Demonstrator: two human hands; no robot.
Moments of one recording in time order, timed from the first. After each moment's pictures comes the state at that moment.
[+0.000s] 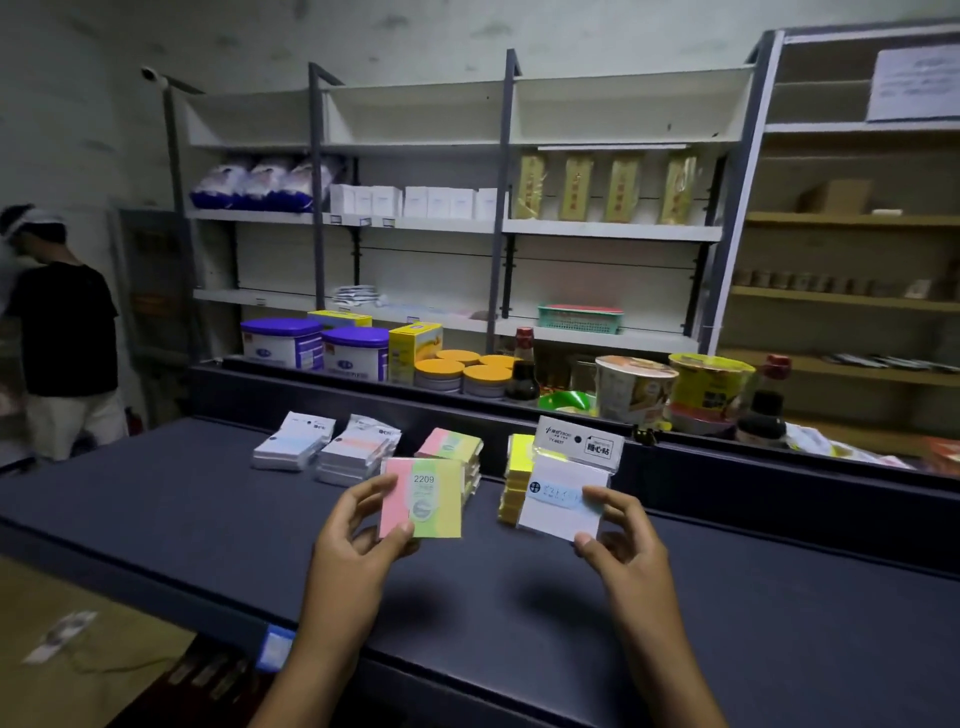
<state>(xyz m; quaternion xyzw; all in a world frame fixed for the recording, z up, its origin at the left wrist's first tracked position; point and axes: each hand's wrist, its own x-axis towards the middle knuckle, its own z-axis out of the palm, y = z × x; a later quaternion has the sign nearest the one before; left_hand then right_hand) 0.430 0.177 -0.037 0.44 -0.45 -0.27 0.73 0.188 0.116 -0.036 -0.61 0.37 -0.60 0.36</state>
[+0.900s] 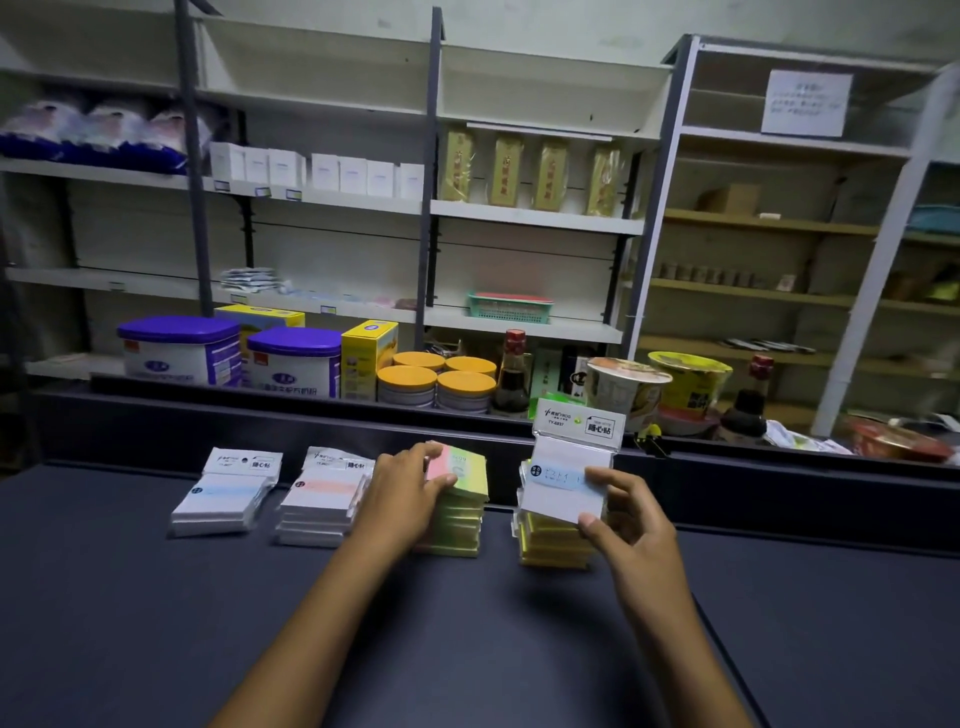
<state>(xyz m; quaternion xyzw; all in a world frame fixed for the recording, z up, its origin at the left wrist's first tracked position) 0.505 -0.021 -0.013 0.62 -0.66 -0.12 0.40 0.266 0.062 -0.016 -0.59 0.43 -0.63 0.25</state>
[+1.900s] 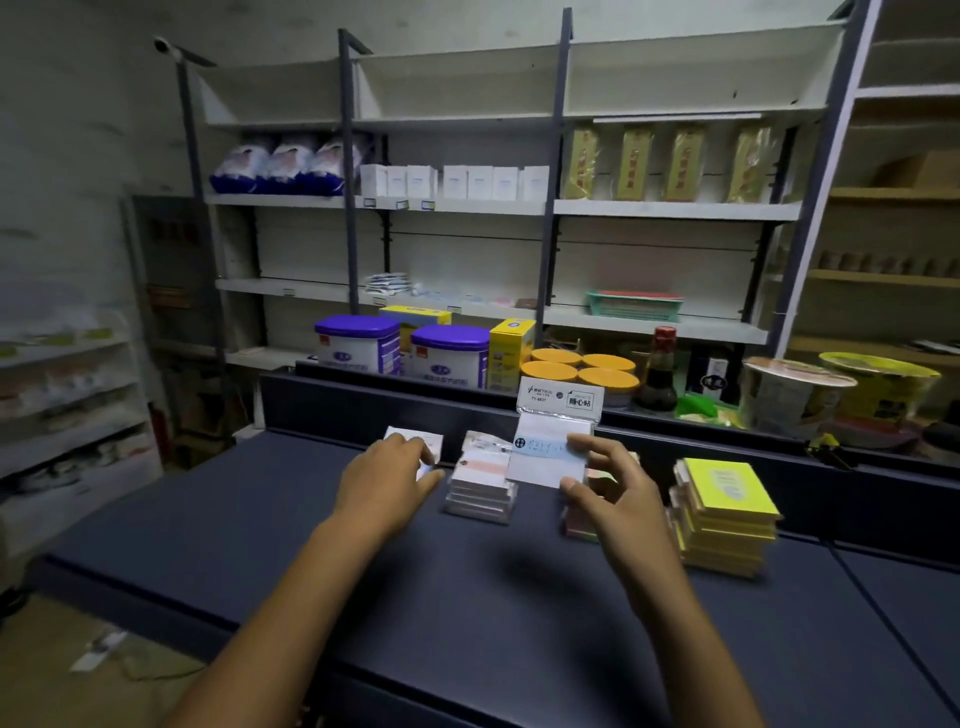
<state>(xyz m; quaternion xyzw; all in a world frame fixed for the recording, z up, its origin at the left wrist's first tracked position) 0.674 0.063 0.005 0.72 -0.64 0.07 0.26 0.420 0.066 0.006 -0.64 0.37 -0.57 0.36</state>
